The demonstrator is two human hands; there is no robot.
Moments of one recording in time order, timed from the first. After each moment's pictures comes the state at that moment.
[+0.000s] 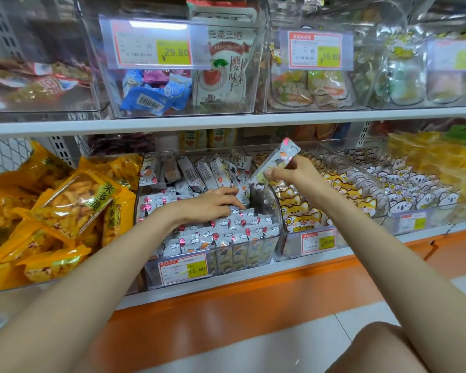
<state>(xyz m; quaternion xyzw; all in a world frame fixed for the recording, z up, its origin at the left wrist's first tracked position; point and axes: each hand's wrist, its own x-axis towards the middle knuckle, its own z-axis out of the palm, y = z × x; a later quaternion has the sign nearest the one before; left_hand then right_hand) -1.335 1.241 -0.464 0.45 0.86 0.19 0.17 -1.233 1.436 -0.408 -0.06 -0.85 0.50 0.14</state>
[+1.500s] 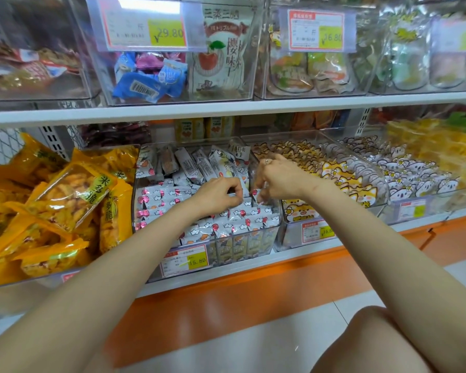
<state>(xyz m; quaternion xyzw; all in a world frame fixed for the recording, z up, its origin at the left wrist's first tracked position) -1.310 1.259 -0.458 0.38 0.88 0.28 0.07 -1.265 1.430 -0.424 0.12 -0.99 -0.07 0.04</state>
